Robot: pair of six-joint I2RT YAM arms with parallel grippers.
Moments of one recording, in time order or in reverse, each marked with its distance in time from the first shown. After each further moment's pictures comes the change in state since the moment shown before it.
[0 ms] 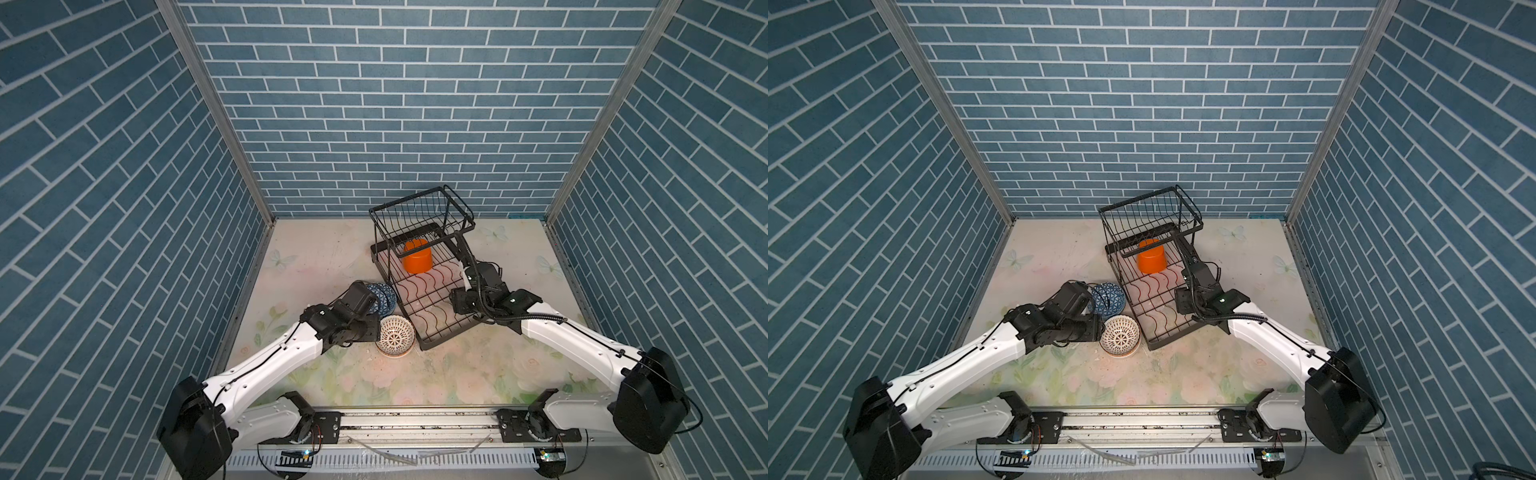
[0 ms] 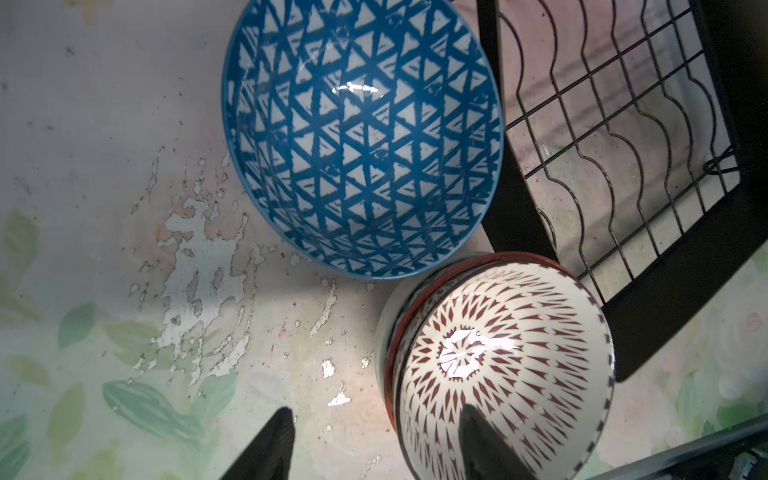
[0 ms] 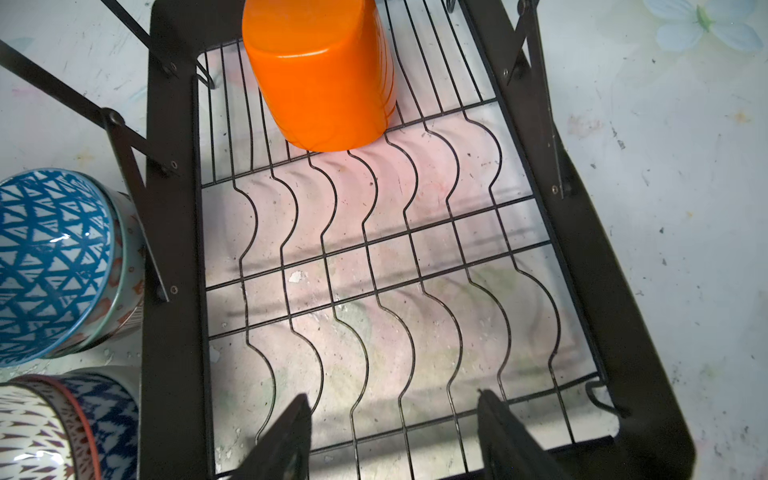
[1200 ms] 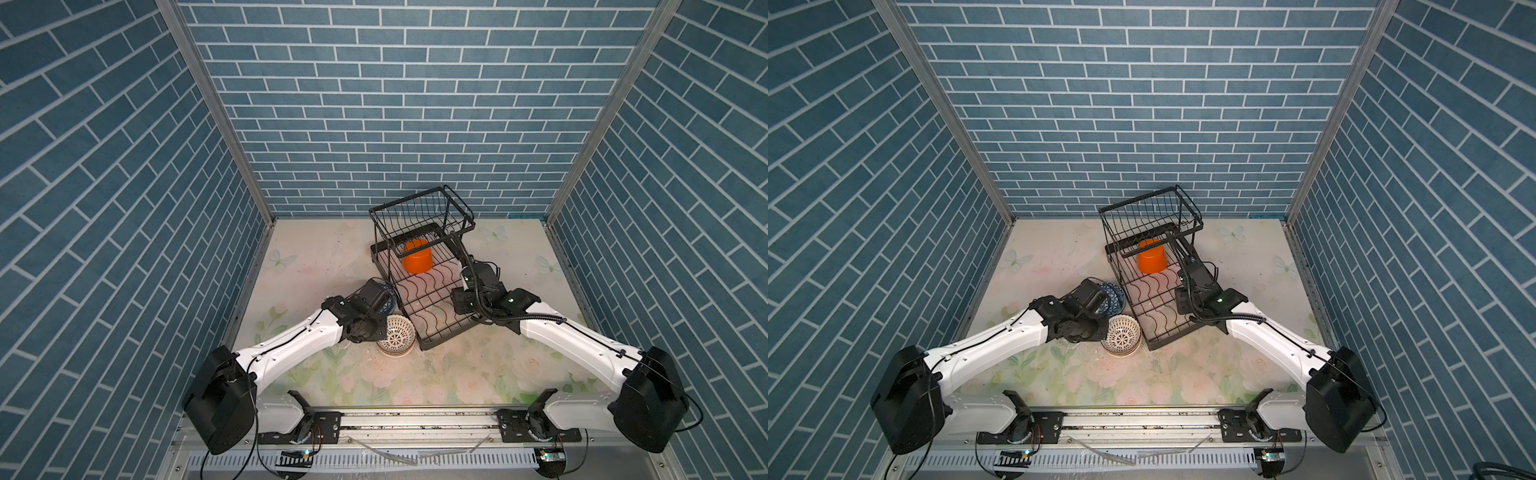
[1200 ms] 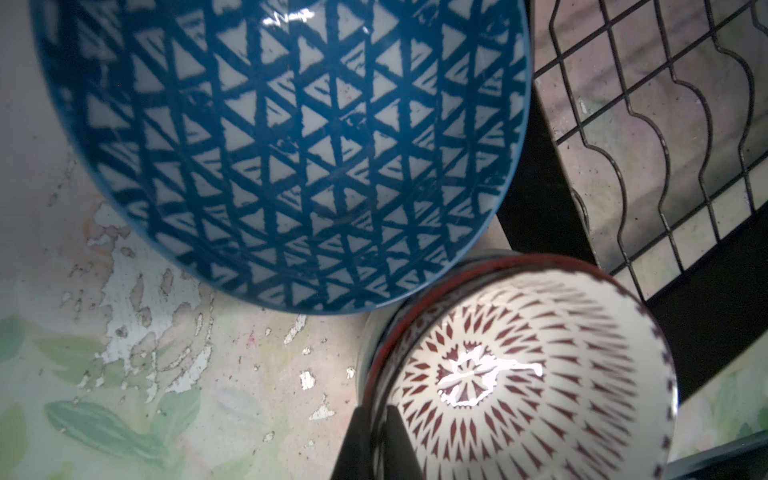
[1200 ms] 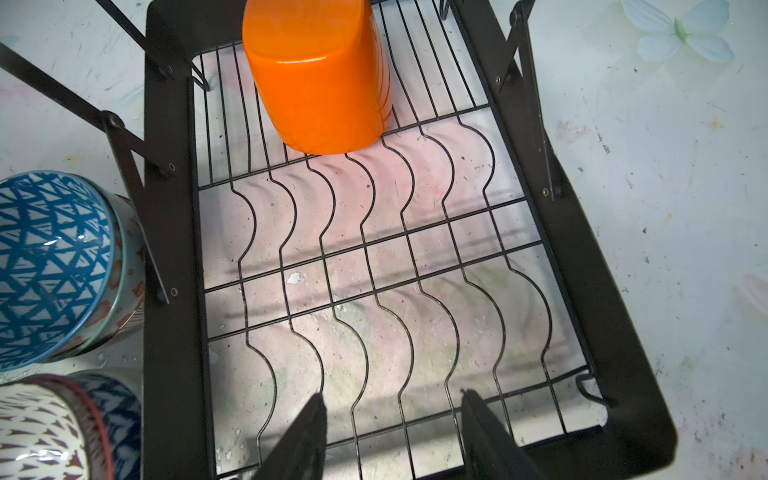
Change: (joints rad) left arm -0.026 0.167 0.054 0.020 0.039 0.005; right arm 0.038 0.004 0.026 -0.030 0.053 0.012
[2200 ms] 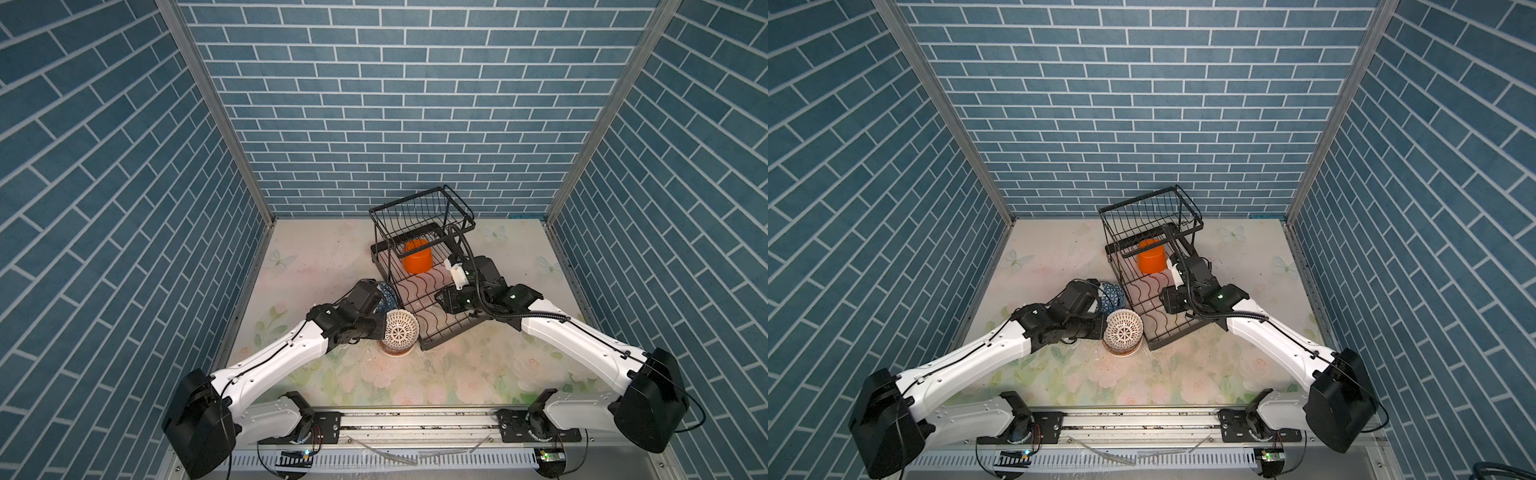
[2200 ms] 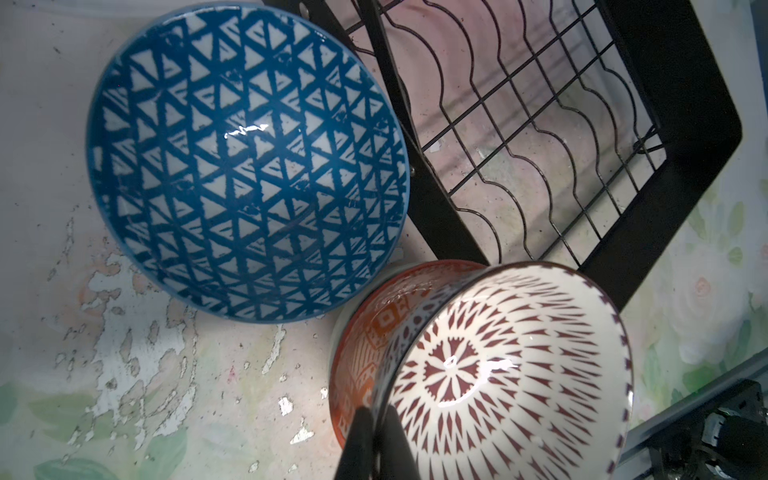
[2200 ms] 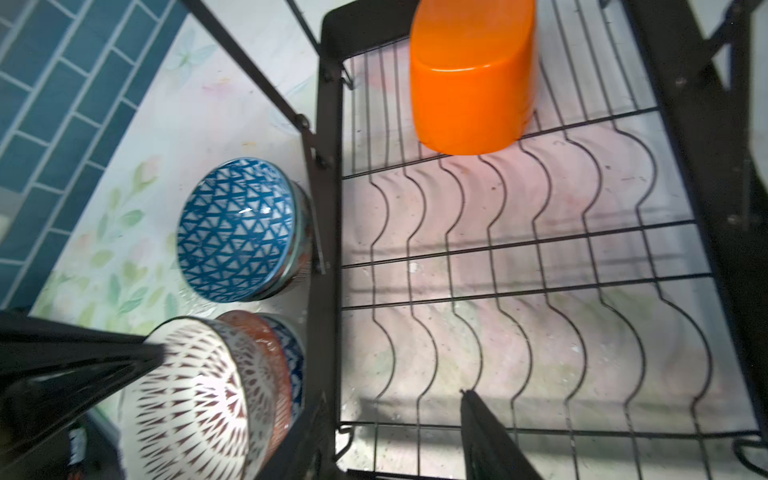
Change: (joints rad) left arm -0.002 -0.145 -0.052 0.103 0.022 0.082; right arm 0.013 0.000 0.073 0.002 -0.315 -0.022
